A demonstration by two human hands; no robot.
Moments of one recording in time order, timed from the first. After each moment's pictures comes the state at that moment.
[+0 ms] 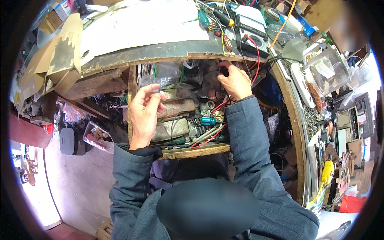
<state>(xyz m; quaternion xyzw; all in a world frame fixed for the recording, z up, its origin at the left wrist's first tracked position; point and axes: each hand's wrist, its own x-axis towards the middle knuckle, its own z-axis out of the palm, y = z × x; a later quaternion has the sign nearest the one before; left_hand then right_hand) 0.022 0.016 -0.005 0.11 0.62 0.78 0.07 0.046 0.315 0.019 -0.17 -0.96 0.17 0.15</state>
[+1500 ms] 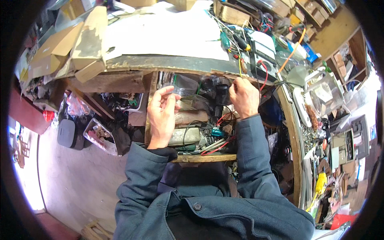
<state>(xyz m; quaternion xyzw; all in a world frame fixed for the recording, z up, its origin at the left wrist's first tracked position) 0.017 0.013 -0.006 0.08 0.57 0.82 -0.03 0.044 0.280 0.036 -0.06 -0.94 0.03 0.32</state>
